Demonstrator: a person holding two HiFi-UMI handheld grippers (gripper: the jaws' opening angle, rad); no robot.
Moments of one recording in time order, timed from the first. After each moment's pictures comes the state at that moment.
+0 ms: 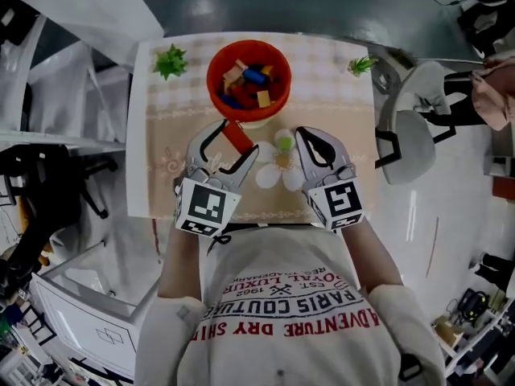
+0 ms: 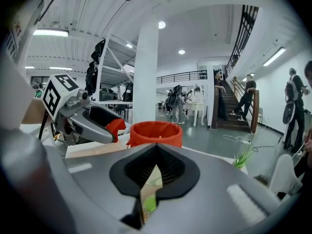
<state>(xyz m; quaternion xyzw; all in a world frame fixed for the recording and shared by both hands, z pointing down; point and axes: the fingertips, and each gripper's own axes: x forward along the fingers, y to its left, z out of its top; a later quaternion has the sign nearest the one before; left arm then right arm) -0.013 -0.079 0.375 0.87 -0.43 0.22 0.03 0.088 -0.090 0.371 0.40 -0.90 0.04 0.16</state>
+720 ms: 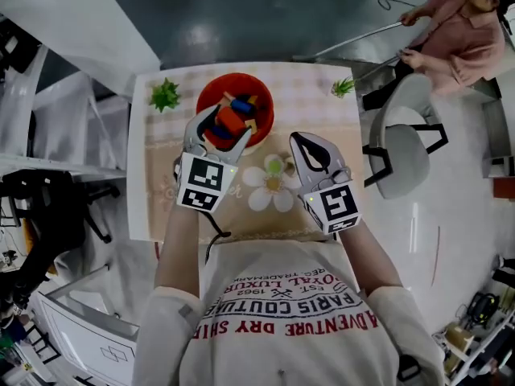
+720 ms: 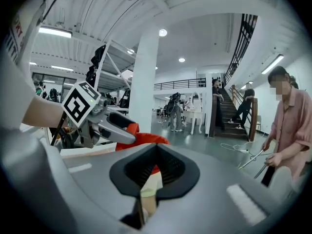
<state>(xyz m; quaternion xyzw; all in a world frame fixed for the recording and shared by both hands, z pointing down) -0.005 -0.174 0.348 0.86 -0.46 0.22 0.01 0.104 -0.128 0.330 0.41 -0.90 0.00 0.13</state>
